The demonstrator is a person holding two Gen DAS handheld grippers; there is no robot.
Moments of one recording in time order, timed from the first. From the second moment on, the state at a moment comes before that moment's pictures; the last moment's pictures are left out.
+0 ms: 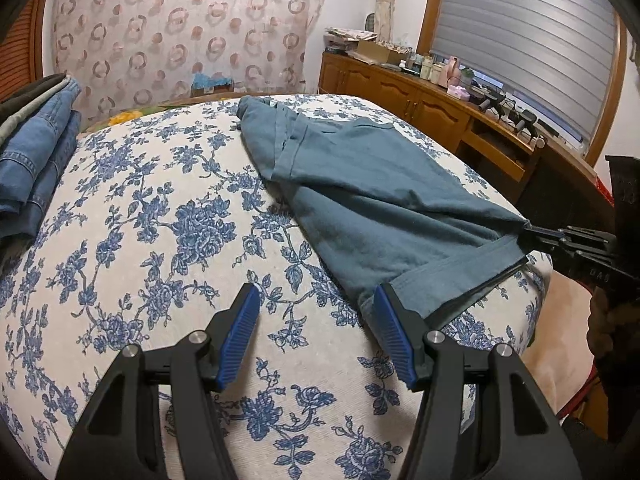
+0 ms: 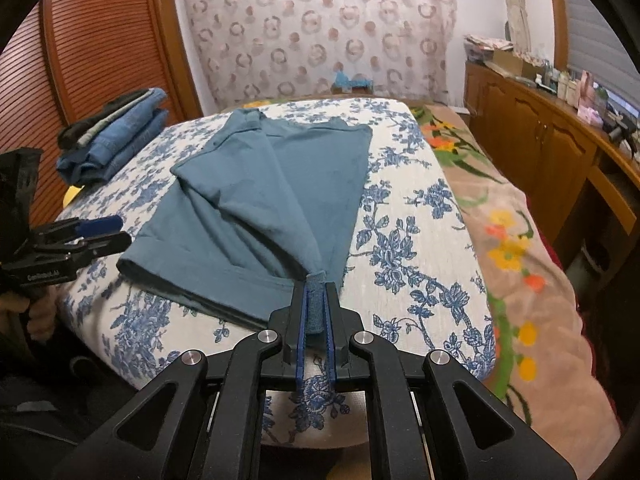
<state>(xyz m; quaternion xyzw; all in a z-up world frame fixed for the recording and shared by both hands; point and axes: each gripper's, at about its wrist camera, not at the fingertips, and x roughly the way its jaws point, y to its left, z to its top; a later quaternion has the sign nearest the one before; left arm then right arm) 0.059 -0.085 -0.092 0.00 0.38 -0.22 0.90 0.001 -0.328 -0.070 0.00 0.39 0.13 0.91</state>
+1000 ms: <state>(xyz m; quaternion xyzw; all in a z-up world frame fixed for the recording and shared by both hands) 0.071 -0.036 -0.048 -0.02 0.32 -0.16 0.93 0.094 -0.207 -0.041 -0.07 0.36 0.24 0.90</state>
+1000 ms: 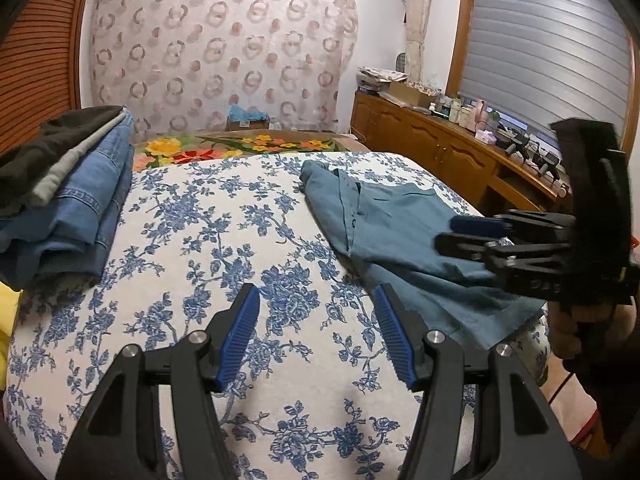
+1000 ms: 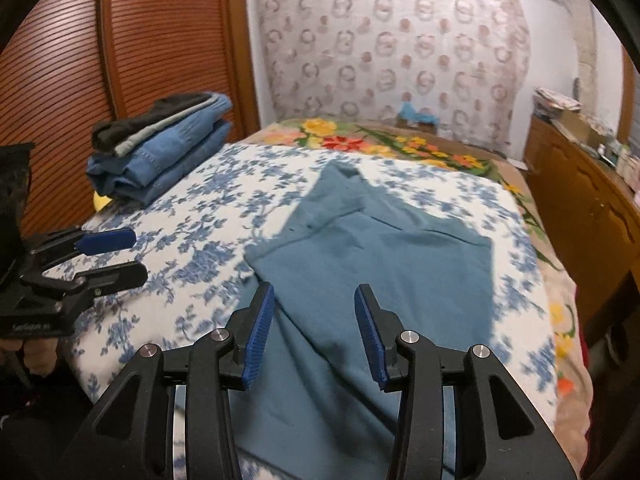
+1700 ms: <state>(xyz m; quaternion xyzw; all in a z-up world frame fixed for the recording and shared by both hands) 0.069 -0.035 -0.059 -0.03 0.33 -0.16 0.93 0.146 -0.152 -0.076 -0.12 0.43 0.30 0.84</state>
